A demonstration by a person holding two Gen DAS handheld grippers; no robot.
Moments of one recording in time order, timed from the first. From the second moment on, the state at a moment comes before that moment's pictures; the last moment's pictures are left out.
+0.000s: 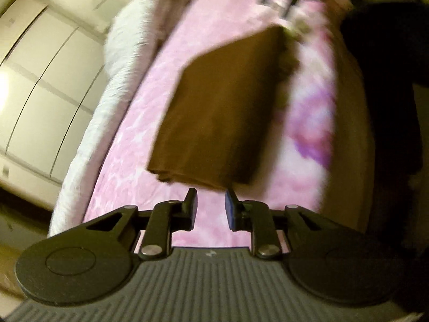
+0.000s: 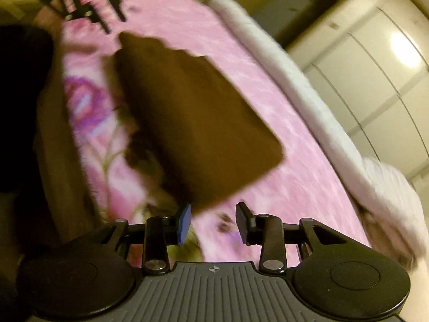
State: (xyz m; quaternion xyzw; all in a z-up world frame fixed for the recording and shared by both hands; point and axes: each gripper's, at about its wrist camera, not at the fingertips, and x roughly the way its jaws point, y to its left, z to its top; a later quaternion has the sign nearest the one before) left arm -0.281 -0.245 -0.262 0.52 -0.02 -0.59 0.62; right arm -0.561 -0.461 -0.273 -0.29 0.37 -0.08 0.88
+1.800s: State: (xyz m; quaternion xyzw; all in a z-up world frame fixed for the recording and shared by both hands) left arm -0.232 -0.327 -0.261 0.31 0.23 -0.60 0.71; right arm -0.453 -0.518 -0.231 -0.01 0.43 -0.16 0.89
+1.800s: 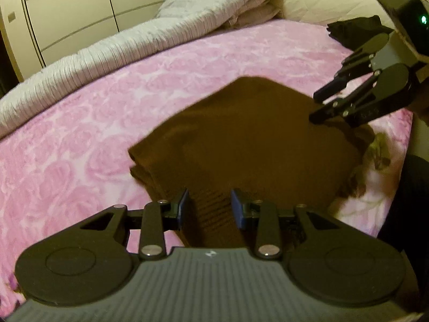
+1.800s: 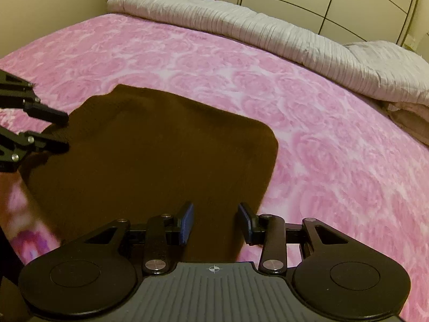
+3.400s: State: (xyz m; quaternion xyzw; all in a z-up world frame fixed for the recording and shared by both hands) left arm -0.341 -0.373 -0.266 0.40 0.10 -0.69 0.60; right arm -0.566 -0.507 -0.247 0.09 0.30 -0.17 0.93
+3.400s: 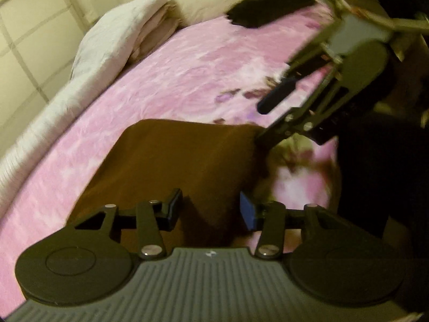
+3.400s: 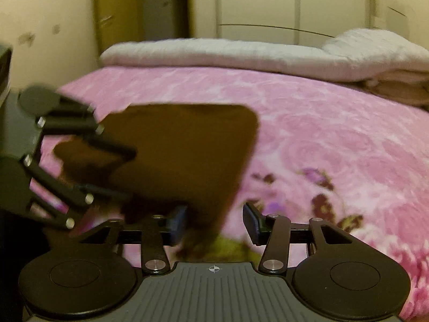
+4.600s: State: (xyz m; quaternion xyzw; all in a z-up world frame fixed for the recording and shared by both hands) left arm -0.251 -0.288 -0.254 0.28 0.21 -0.63 0.70; right arm -0.530 -0.485 -0.230 0.09 0.28 -0.13 0.95
